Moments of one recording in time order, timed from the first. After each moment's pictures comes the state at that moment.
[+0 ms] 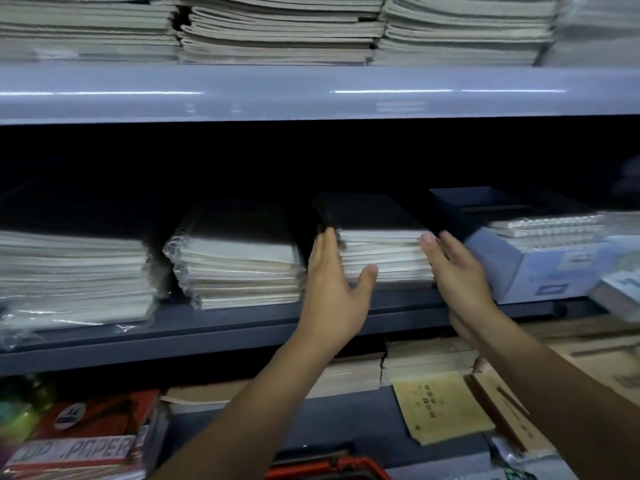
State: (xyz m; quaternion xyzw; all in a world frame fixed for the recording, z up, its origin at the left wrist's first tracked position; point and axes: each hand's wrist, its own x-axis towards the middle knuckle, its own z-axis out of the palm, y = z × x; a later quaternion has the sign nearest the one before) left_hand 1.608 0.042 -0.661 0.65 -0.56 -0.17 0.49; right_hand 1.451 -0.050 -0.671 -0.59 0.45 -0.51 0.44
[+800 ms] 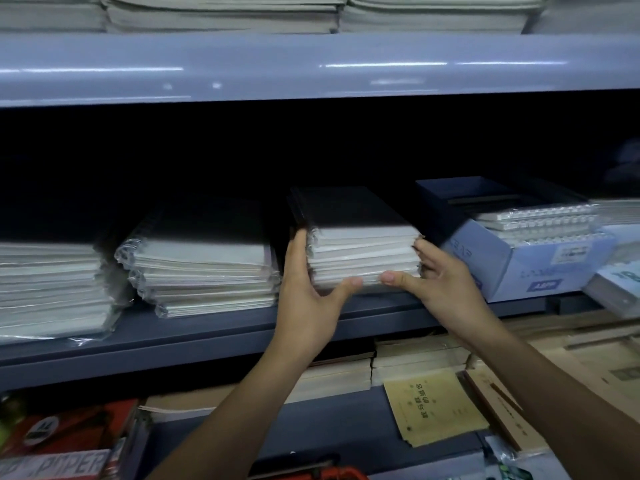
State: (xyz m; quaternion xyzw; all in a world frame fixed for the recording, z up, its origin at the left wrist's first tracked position) left_hand 1.613 0.020 -0.691 0.60 -0.52 -0.20 0.57; right_hand 1.430 -0.061 -0.683 -0.69 0.34 -0.45 0.45
